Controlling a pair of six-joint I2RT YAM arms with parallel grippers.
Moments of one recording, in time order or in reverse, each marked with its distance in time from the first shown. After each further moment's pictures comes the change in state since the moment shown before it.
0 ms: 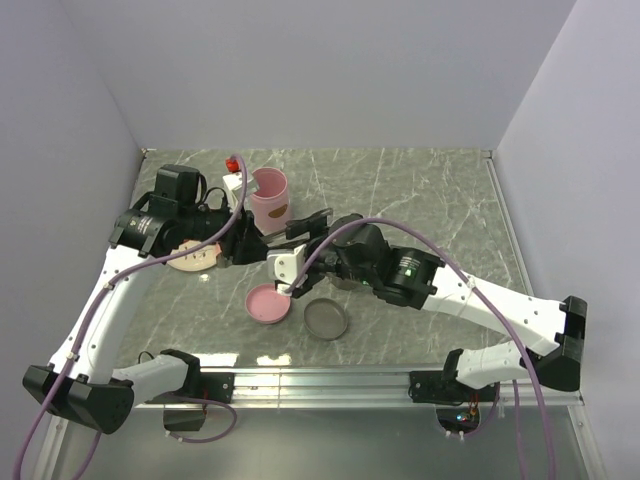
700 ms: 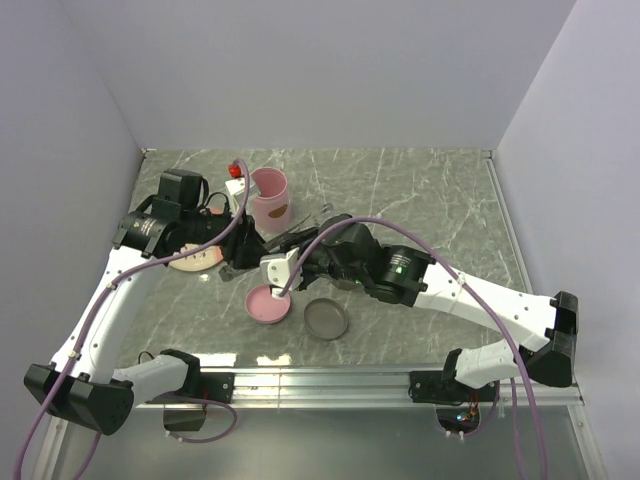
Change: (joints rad) left arm 0.000 -0.005 -0.040 -0.006 0.039 0.016; right arm 0.003 0.050 0.029 -0.048 0.008 -0.063
